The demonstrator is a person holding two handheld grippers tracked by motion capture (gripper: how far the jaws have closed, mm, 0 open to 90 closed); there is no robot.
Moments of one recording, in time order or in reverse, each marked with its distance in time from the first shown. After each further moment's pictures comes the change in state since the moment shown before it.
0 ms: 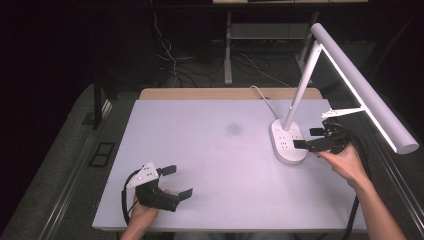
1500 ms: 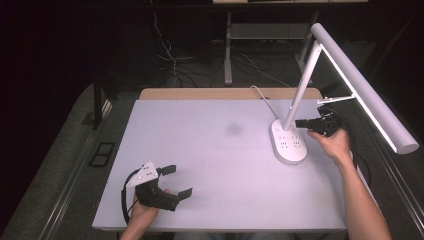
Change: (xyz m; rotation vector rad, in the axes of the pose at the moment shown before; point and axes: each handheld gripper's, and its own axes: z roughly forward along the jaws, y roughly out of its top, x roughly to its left) left arm 0.001 0.000 0.000 0.000 -0.001 0.000; right arm -0.059 0.022 0.041 -0.020 -0.046 0.051
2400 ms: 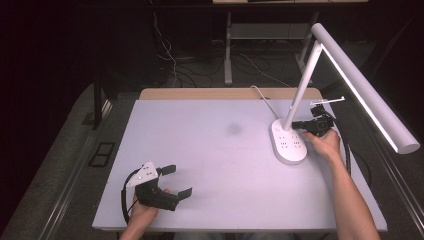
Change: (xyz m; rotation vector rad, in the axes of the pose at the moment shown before) left arm 0.000 0.000 0.000 0.001 0.003 0.002; right arm -0.024 -0.007 0.038 0.043 -0.034 0.100
